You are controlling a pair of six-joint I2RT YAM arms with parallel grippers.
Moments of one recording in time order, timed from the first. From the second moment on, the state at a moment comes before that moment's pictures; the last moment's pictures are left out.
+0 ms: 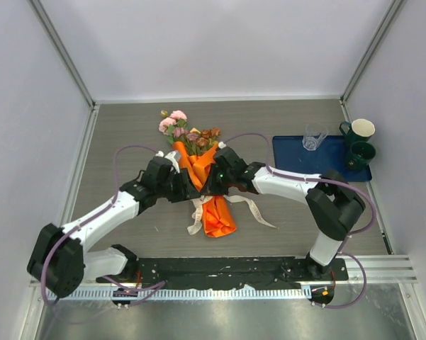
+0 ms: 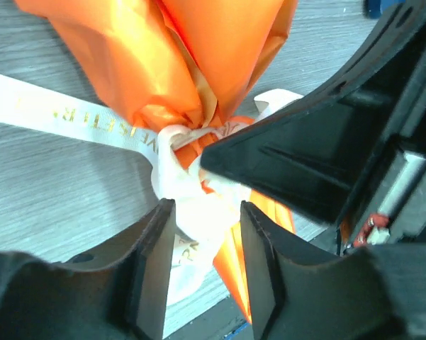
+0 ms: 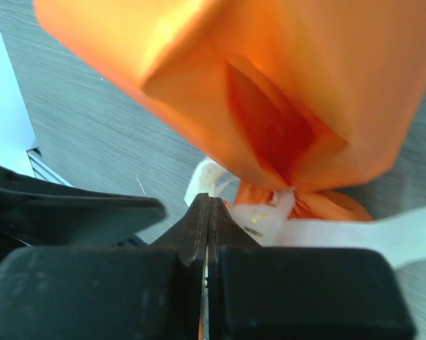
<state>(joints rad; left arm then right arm) -0.55 1.23 0.69 -0.23 0.24 -0.70 0.83 1.75 1.12 -0.18 -0.17 0.94</state>
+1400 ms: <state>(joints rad) -0.80 1.11 0.37 -0.07 -0.17 -0.92 0.69 1.64 0.97 0.02 -0.33 1.05</state>
